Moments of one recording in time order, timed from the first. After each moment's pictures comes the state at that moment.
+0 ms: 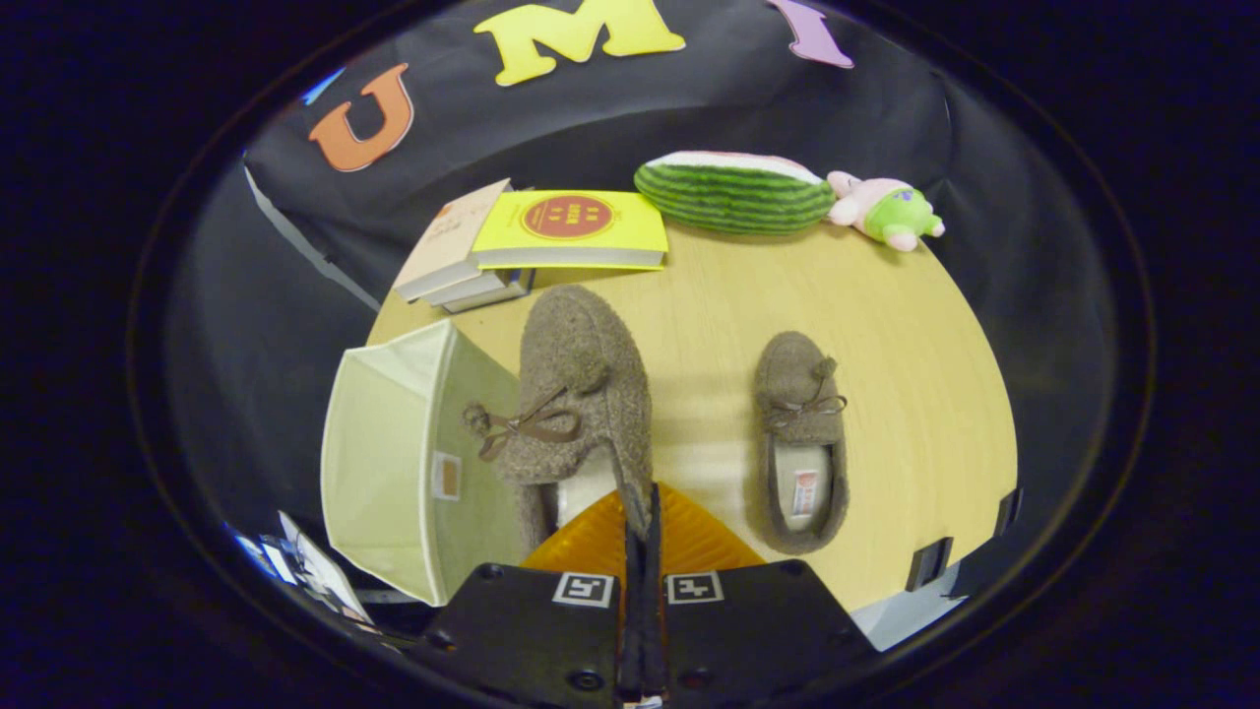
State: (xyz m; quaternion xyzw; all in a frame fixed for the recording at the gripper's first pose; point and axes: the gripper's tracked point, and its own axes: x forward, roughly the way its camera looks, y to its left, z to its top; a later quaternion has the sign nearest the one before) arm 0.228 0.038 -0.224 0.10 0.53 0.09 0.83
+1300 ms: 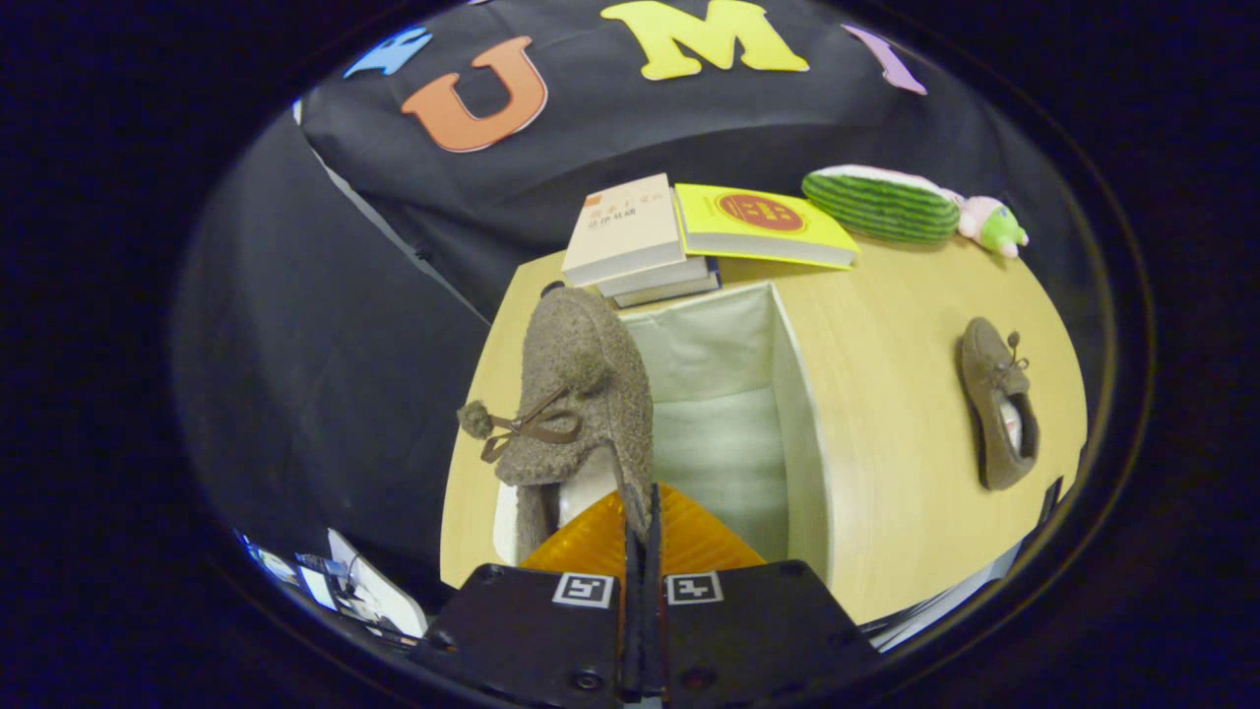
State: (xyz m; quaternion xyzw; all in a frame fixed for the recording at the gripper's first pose) arm 0.201 0.277 -0.240 0.16 0.51 0.14 0.84
